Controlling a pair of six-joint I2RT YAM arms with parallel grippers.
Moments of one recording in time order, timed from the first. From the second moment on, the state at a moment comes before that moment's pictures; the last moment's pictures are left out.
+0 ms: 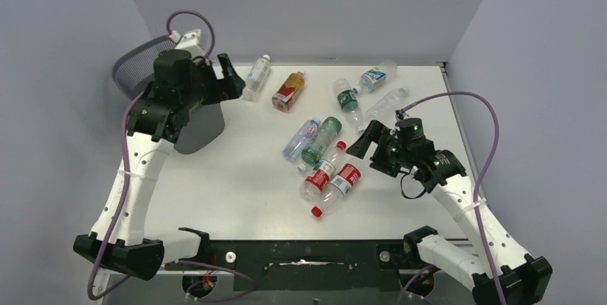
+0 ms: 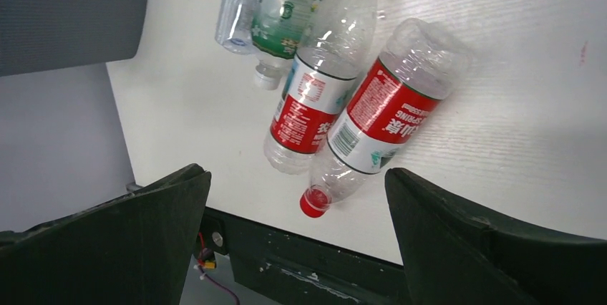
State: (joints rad) left arm -0.18 1.24 1.56 -0.75 0.05 -0.39; right arm 0.39 0.93 0.91 -0.72 -0.18 0.81
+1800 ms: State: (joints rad) left arm -0.87 1.24 1.24 -0.72 -0.10 -0.55; right arm 0.35 1.39 0.73 -0.42 -0.10 0.87
